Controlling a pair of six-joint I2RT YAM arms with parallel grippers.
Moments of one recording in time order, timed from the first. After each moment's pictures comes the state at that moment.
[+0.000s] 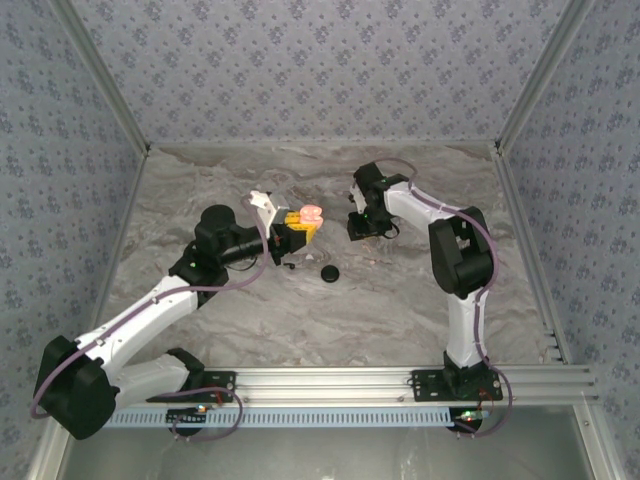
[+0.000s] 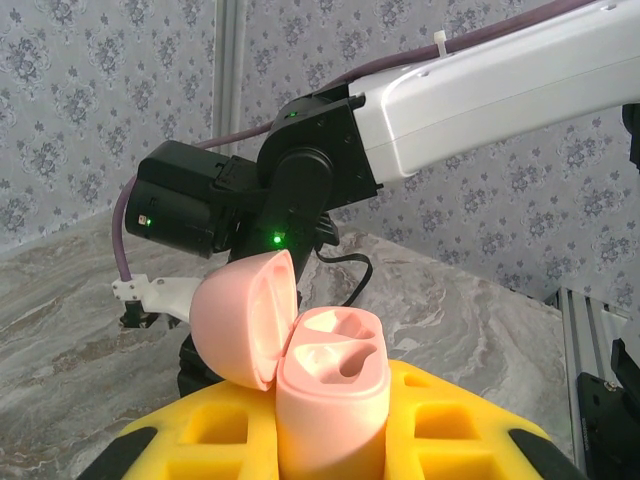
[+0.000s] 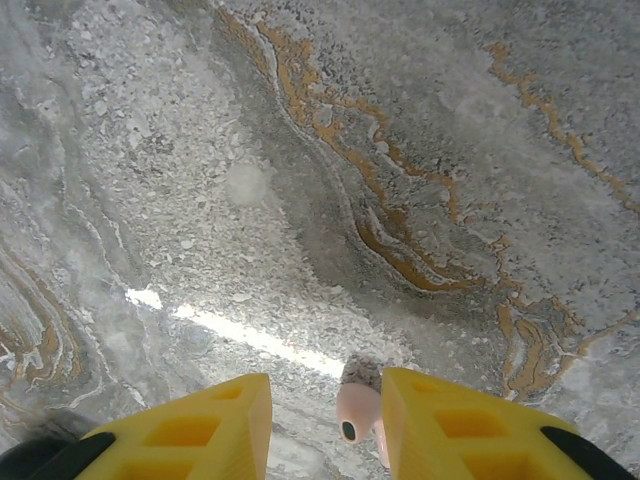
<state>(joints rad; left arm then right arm) -0.61 1.09 0.75 0.25 0.55 -0.14 0.43 2.04 1.54 -0.83 -0.14 0.13</state>
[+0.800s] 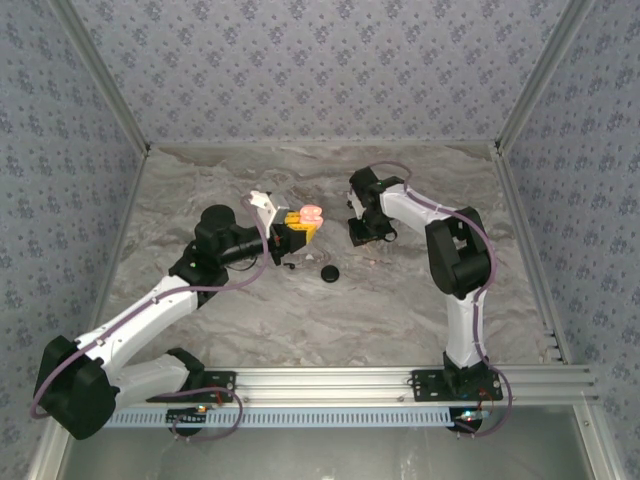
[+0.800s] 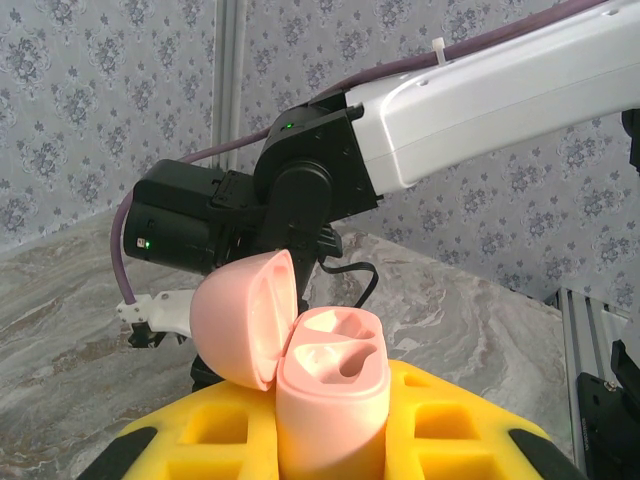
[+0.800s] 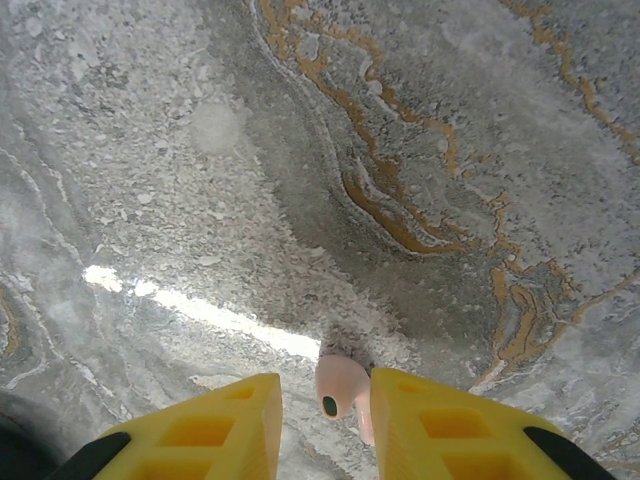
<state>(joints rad) -0.61 1.09 0.75 0.25 0.55 -0.14 0.45 2.05 1.54 -0.88 -0.07 0.10</state>
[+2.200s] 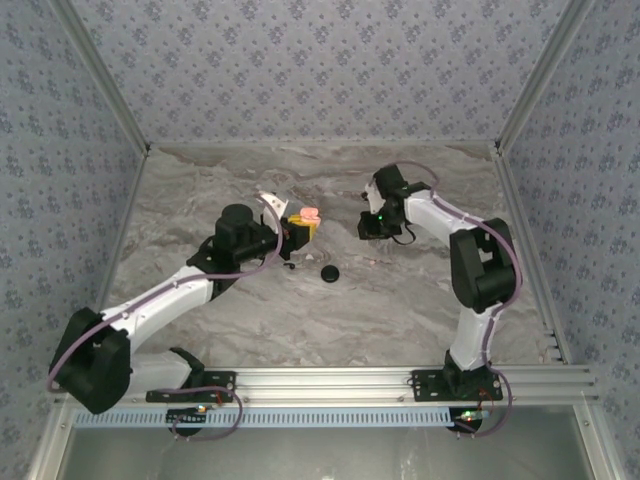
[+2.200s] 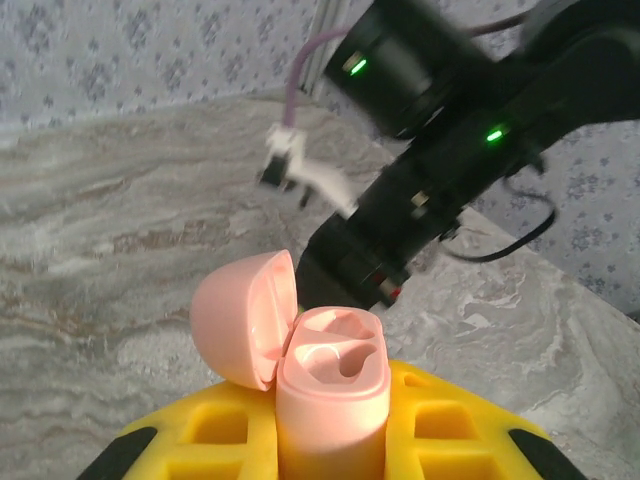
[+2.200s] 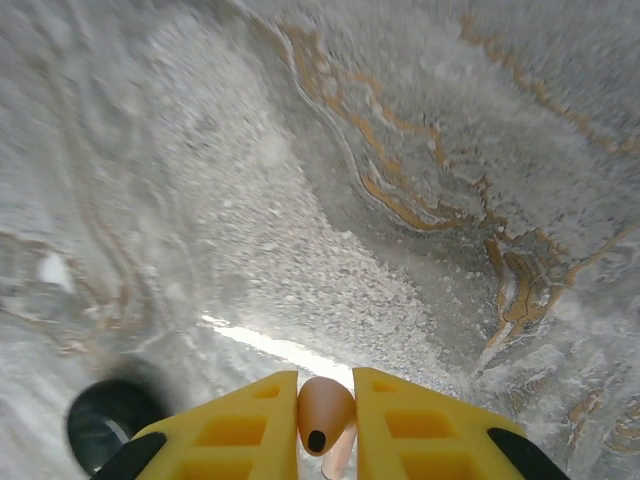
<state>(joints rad) -0.61 1.25 0.73 0.26 0.38 -0.26 0.35 1.86 1.34 -0.67 -0.31 0.18</state>
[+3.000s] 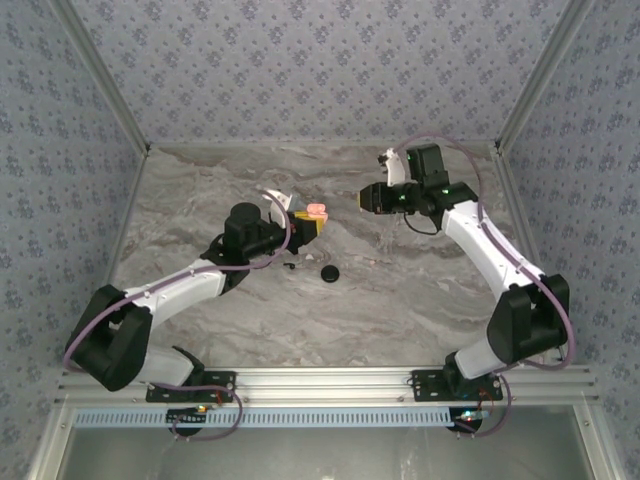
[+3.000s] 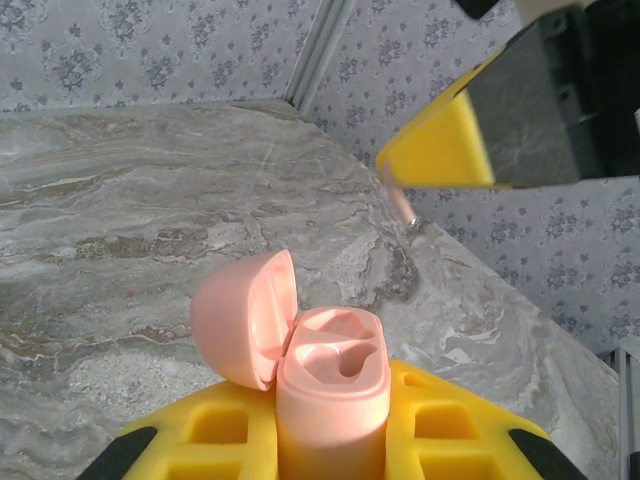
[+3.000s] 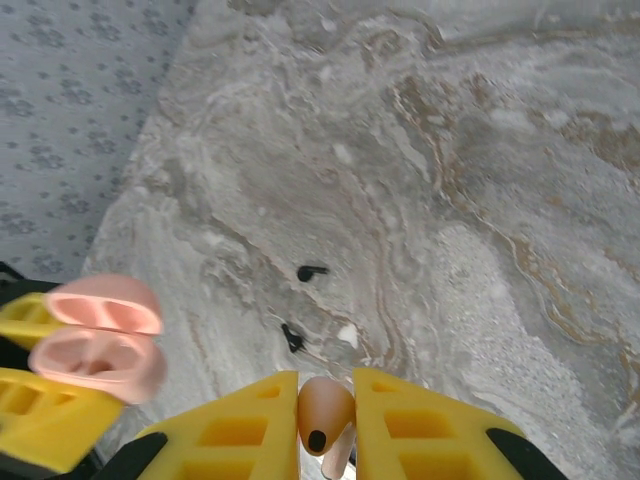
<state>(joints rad) -0.61 1.37 0.73 0.45 0.41 -0.37 0.31 1.49 1.30 -0.54 -0.56 0.27</state>
